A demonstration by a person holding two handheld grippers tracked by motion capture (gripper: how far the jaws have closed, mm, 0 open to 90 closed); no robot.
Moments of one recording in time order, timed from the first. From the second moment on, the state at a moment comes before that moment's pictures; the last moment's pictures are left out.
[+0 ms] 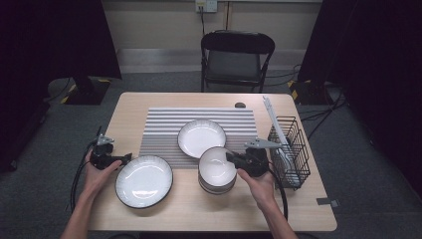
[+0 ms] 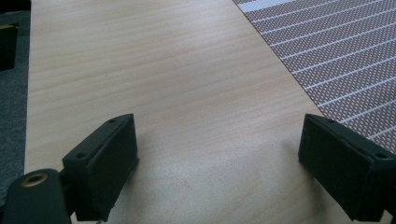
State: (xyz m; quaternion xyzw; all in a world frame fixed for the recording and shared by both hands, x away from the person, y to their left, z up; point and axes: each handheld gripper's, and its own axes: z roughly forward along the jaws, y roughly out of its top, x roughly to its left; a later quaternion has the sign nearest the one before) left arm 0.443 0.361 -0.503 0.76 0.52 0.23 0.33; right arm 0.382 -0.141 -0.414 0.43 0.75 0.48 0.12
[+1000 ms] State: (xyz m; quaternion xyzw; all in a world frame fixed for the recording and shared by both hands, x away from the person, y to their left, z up) left arm 0.443 0.359 -0.503 0.75 0.52 0.22 0.33; right arm 0.384 -0.144 -0.391 0.43 0.74 0.50 0.12
